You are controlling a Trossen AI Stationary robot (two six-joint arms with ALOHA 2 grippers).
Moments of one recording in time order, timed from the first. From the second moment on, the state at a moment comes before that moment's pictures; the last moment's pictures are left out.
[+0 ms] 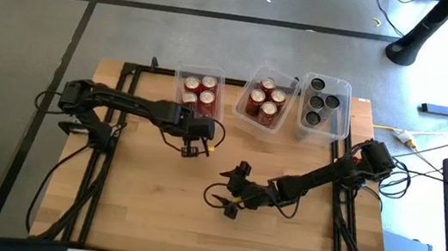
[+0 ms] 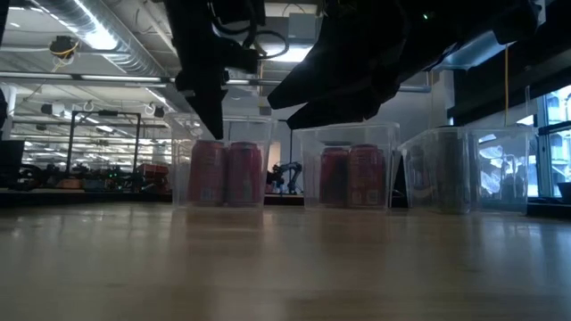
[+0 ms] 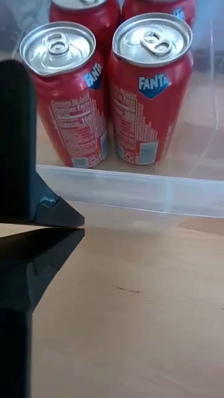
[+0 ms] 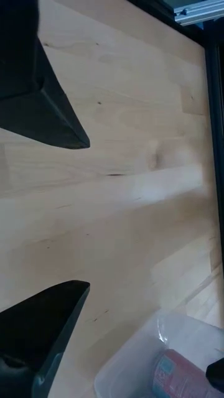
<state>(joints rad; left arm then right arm) 0.04 1.63 1.25 -0.91 -0.41 -0.07 0.41 1.80 0.97 0.29 0.49 0.32</state>
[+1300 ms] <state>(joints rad) -0.22 1.37 1.25 -1.07 -0.45 -0.31 0.41 1.80 0.99 0.27 0.45 0.36</state>
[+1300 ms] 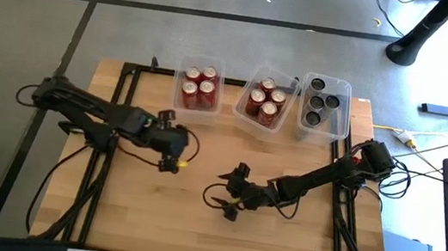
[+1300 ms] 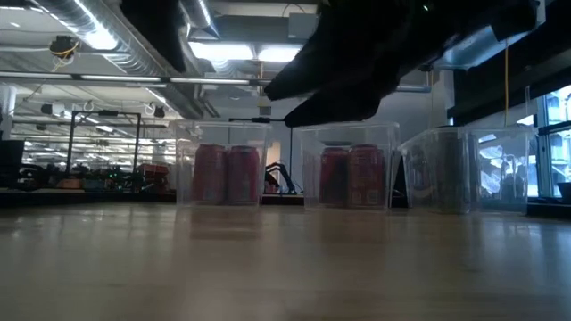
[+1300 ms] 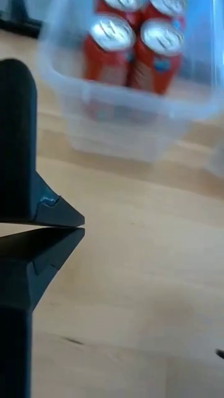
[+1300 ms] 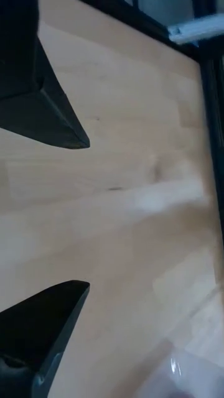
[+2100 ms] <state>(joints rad) -0.37 1.08 0.95 -1.08 -0.57 -0.60 -0.08 1.66 1.48 -0.95 0.28 0.23</state>
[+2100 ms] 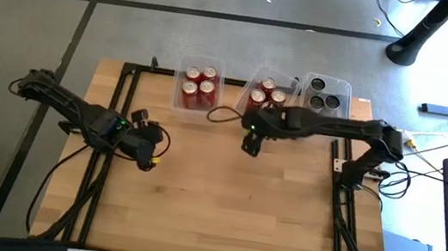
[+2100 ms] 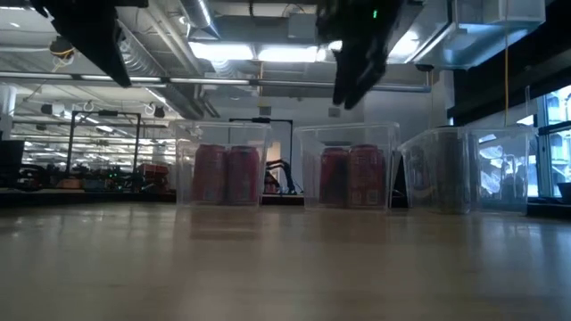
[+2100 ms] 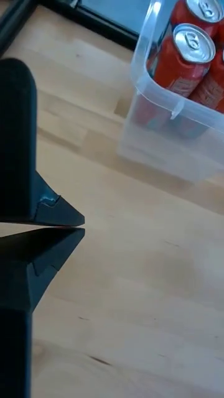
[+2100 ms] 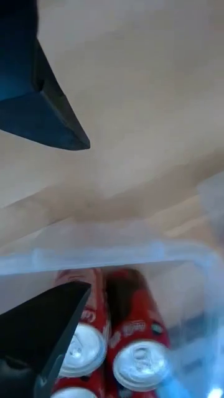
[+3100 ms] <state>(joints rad) -0.37 1.08 0.94 -0.99 -0.57 -0.54 -0.21 1.75 1.37 -0.81 0.25 0.02</state>
